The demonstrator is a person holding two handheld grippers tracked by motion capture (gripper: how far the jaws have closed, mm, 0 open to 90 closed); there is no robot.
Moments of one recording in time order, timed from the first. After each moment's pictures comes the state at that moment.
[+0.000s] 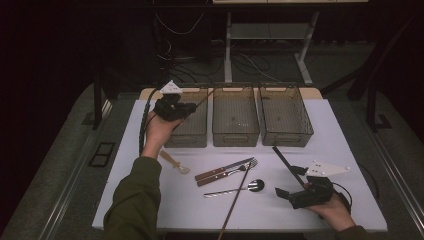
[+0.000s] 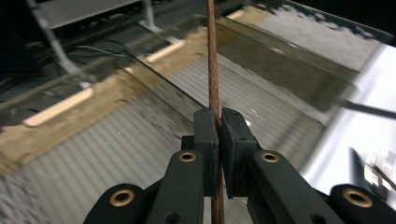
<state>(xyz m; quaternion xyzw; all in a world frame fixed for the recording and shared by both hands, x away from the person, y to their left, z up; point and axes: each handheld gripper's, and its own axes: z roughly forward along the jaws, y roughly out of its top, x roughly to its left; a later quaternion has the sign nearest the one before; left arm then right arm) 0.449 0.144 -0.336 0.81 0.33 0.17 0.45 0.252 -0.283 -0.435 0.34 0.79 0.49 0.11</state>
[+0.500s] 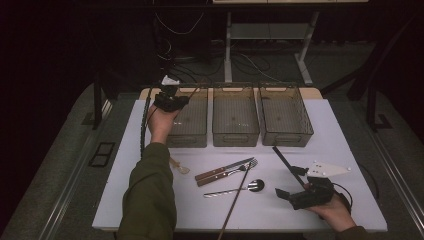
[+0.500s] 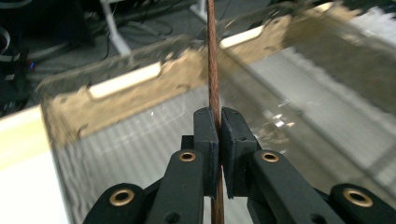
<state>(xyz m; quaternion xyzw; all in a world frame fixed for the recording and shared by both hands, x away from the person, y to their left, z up) 0.494 0.156 -0.364 0.78 0.43 0.20 0.41 0.250 -0.283 -0.434 0.34 0.79 0.49 0.10</state>
